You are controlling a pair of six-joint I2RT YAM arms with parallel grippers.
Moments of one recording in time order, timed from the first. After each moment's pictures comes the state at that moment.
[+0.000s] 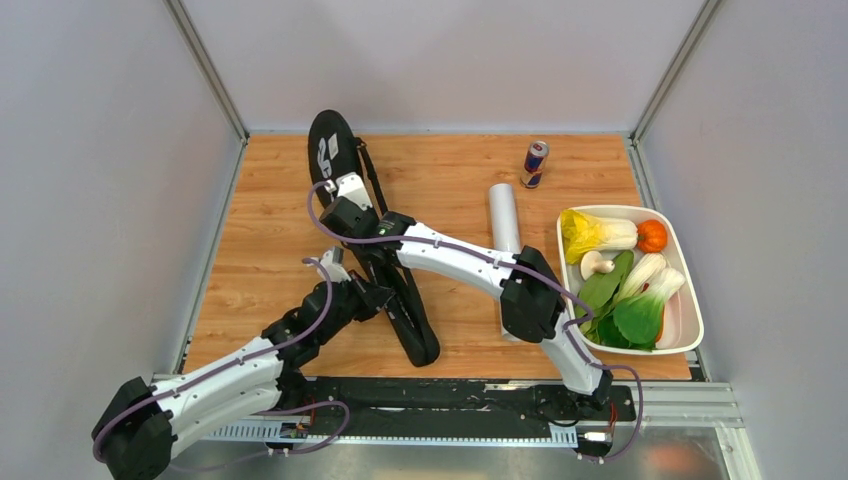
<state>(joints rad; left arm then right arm) -0.79 0.76 0.23 0.14 -0.19 -1.03 1.09 2.21 2.06 -0.67 0.57 0.41</state>
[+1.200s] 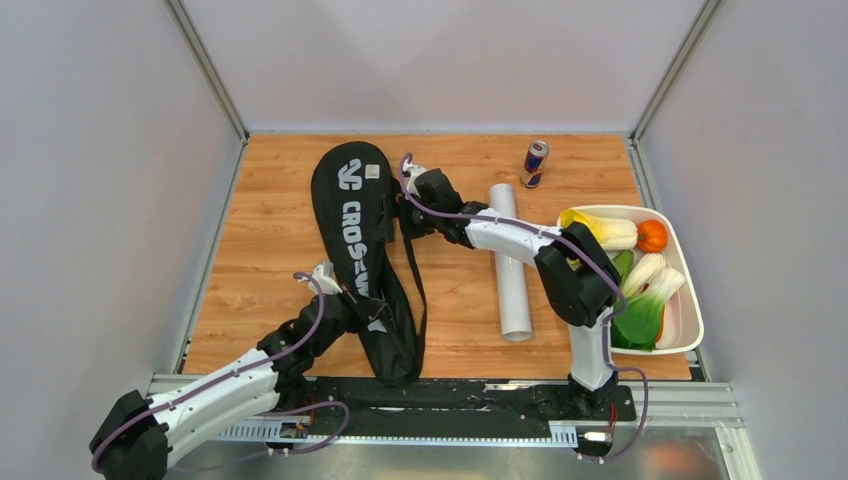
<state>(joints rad) -0.79 0.63 0.11 0.06 -0.25 -1.13 0.74 1.96 1.43 -0.06 -0.23 0.49</state>
